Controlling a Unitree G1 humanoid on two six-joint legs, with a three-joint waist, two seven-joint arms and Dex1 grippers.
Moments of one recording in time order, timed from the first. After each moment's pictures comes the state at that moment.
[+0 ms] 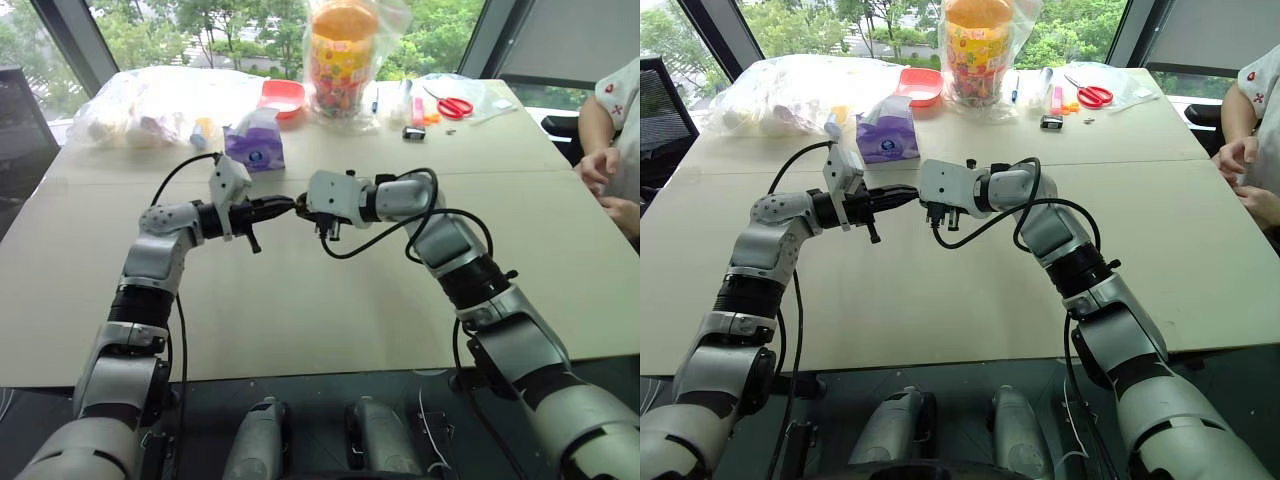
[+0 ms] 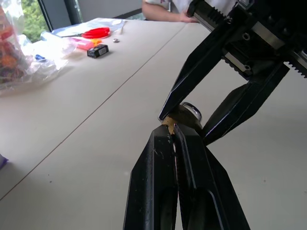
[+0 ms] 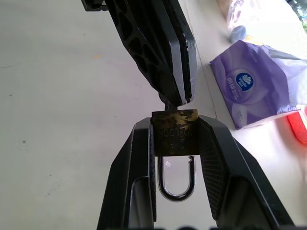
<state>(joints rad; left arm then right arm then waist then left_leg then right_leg) -0.75 0.46 -0.02 0.42 -0.31 0.24 -1.06 -0.94 -0.35 0.39 0.30 -0.21 0.15 0.90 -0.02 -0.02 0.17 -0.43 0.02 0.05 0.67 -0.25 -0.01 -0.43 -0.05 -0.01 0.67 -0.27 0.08</state>
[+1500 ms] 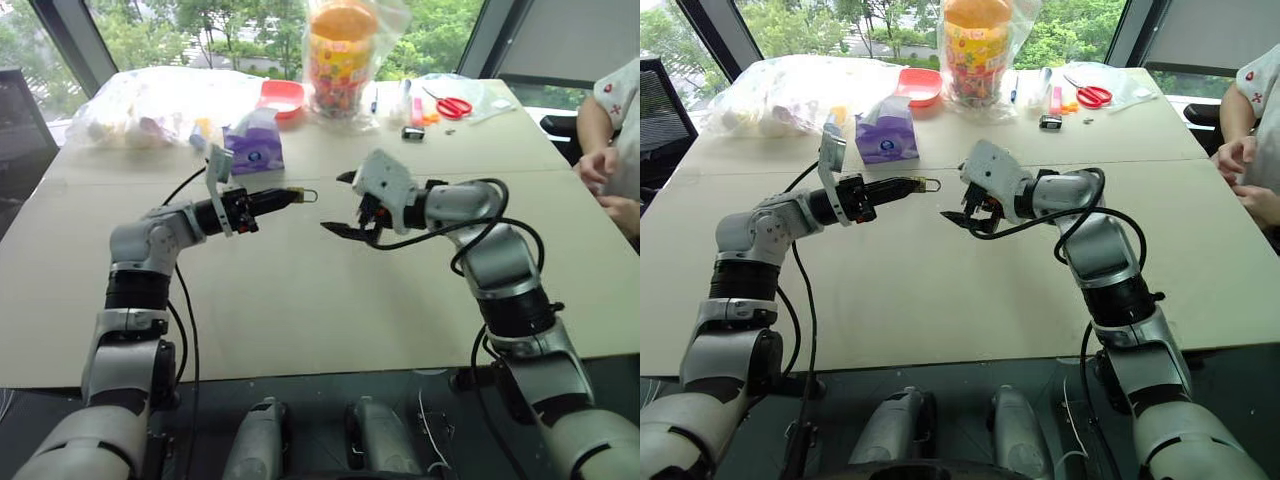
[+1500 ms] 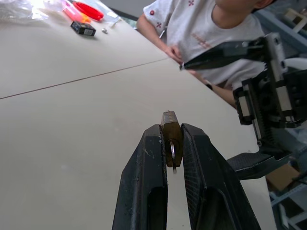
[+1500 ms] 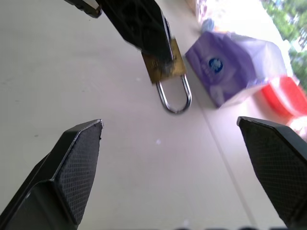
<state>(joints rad) -0.80 0.43 0.12 0.42 -0.58 0.76 -1.08 -0.77 -0.43 0.17 -0.11 -0.01 0.58 0.96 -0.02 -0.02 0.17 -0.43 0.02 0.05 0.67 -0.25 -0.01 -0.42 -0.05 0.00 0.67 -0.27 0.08</state>
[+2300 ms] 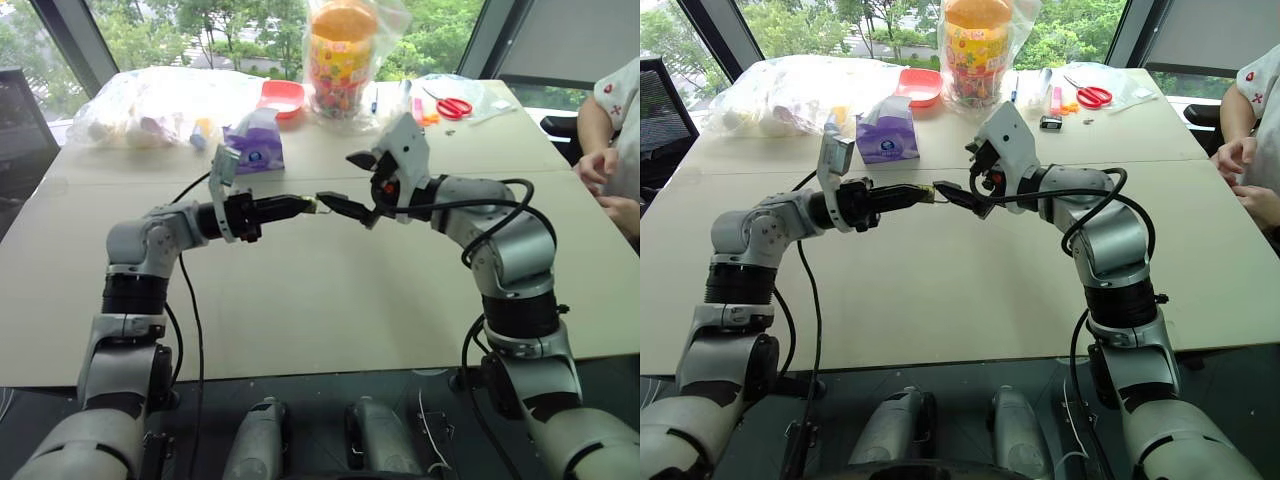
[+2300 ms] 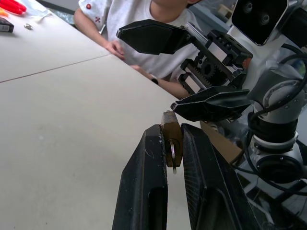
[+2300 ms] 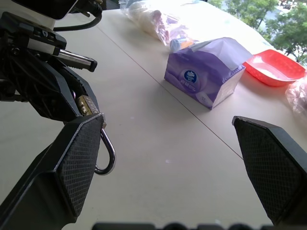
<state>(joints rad) -0.78 0.45 0.09 0.30 -0.65 0.85 -1.19 -0.78 -0.39 0.07 -0.19 0.21 0.83 0.73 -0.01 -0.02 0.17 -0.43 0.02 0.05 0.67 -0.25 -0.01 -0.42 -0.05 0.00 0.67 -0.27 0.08</state>
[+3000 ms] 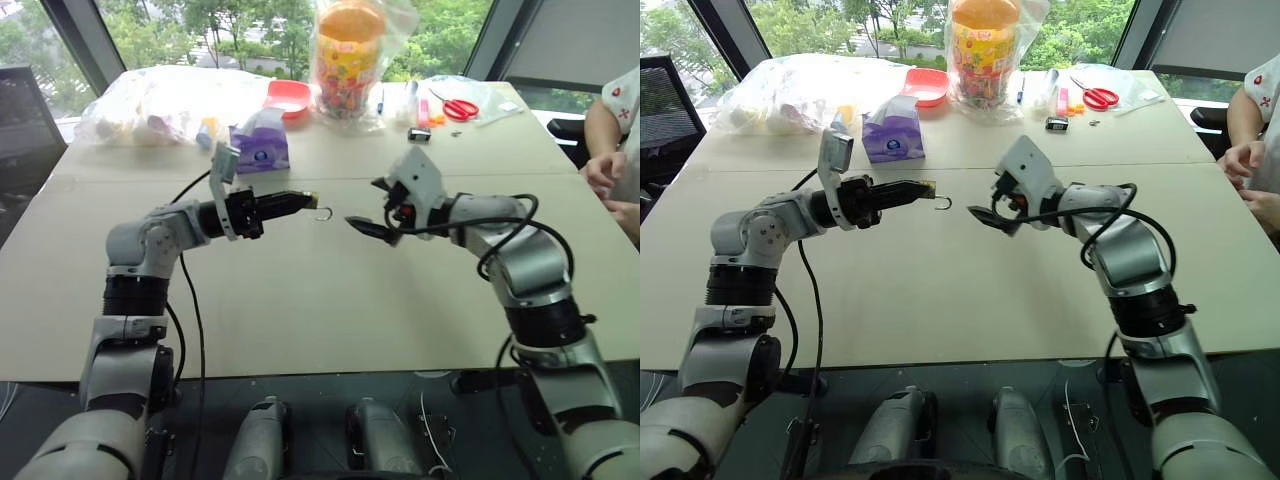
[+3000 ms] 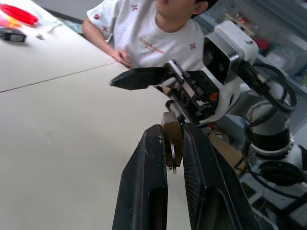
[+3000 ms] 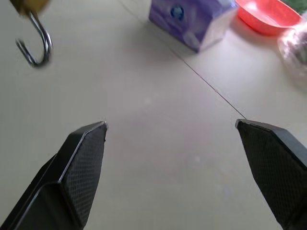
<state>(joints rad) -0.77 0.39 0.09 0.32 -0.65 0.86 -1.07 -0.63 -0.66 0.17 -0.13 0.12 0.67 0.79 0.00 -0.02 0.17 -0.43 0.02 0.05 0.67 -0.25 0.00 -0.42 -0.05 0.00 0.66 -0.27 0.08</state>
